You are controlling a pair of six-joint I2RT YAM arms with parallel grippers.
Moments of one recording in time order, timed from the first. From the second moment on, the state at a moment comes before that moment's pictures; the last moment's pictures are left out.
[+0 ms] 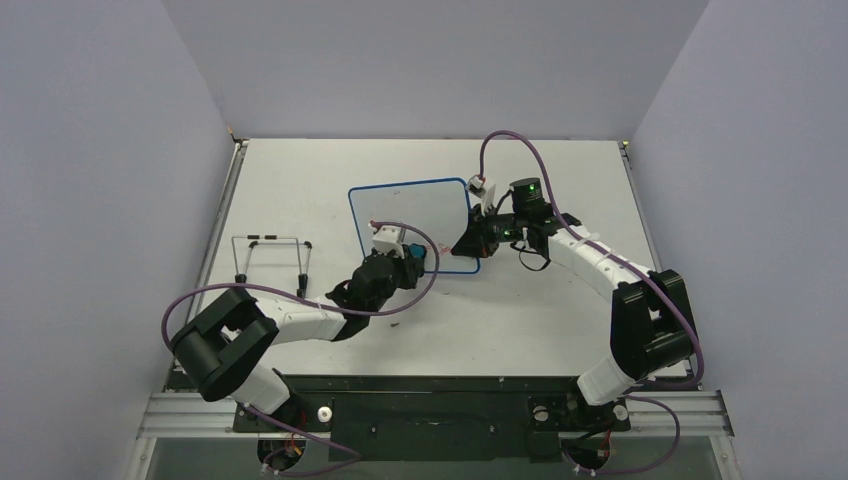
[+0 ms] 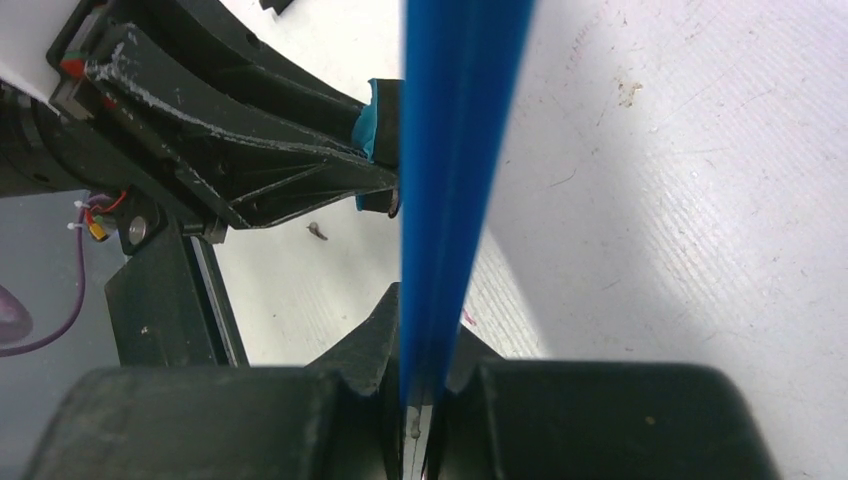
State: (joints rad) left arm -0.84 1.50 0.55 0.66 -0.35 -0.45; right arm 0.37 1.56 1.05 -0.23 -0.84 -0.05
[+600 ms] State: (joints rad) left arm -0.62 1.49 0.60 0.53 -0.22 -0.43; right arm 0.37 1.56 1.05 -0.21 -0.82 -0.05
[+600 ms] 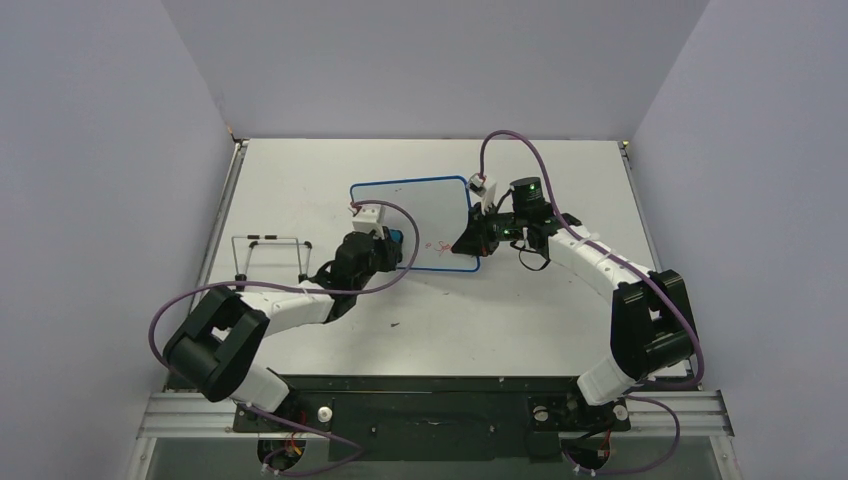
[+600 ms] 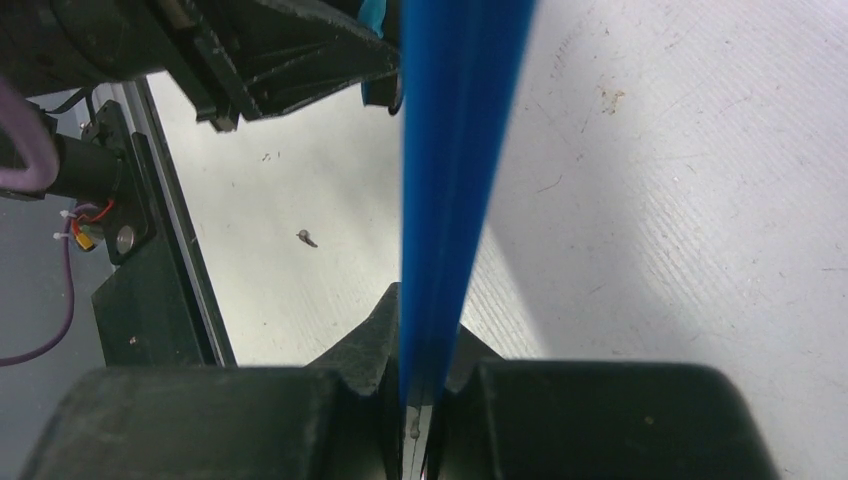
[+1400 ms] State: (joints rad) left arm -0.72 1.48 0.63 0.52 -0.23 -0.41; right arm 0.37 1.56 1.05 -0.21 -0.81 -0.06
